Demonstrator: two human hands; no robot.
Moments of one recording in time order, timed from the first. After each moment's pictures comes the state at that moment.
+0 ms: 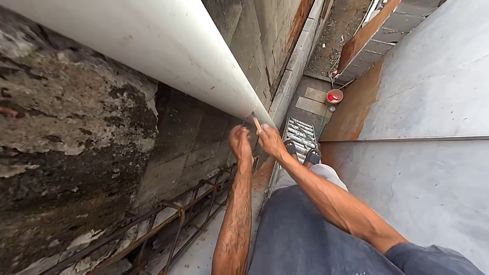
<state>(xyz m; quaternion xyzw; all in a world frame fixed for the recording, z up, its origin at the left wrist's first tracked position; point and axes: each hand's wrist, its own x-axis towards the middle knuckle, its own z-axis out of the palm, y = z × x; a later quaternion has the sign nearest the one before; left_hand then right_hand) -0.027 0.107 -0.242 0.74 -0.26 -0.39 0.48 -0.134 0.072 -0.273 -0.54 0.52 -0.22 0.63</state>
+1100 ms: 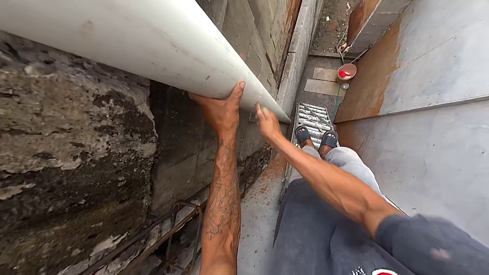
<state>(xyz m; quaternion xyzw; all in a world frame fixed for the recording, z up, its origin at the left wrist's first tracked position) 0.002 0.029 -0.155 0.71 -0.46 -0.15 0.51 -0.092 0.066 -0.268 -0.45 0.57 -0.28 0.63</state>
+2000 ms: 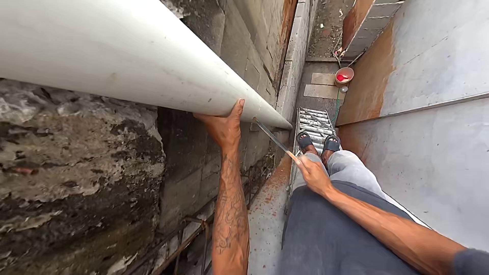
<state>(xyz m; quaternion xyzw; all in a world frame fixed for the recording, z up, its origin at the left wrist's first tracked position) 0.003 0.028 -0.160 0.71 -0.46 -0.15 0.50 -0.202 0.197 -0.309 -0.60 0.59 -0.23 0.50</state>
